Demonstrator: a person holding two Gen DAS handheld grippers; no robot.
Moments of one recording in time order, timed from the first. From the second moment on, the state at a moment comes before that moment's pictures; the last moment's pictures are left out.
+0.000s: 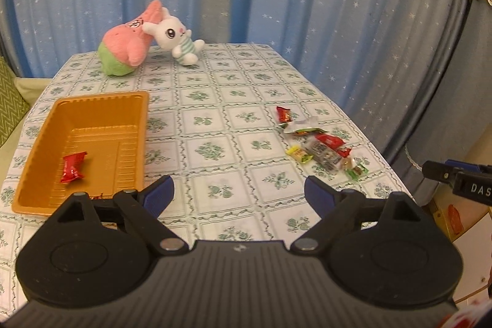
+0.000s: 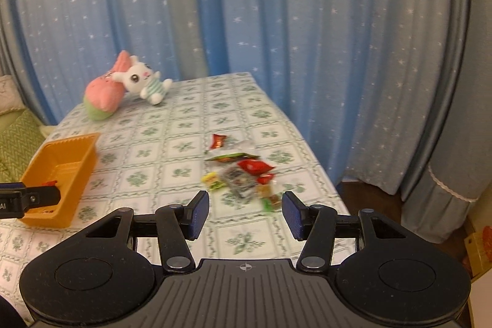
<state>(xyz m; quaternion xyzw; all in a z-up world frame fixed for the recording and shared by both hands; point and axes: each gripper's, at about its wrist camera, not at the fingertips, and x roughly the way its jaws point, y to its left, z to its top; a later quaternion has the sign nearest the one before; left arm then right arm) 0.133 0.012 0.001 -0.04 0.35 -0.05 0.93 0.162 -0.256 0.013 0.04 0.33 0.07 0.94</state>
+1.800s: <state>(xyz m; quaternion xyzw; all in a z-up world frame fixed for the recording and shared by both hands) 0.271 -0.075 -0.123 -0.02 0.42 -0.11 0.90 0.303 -0.283 -0.147 -0.04 0.37 0.15 0.91</state>
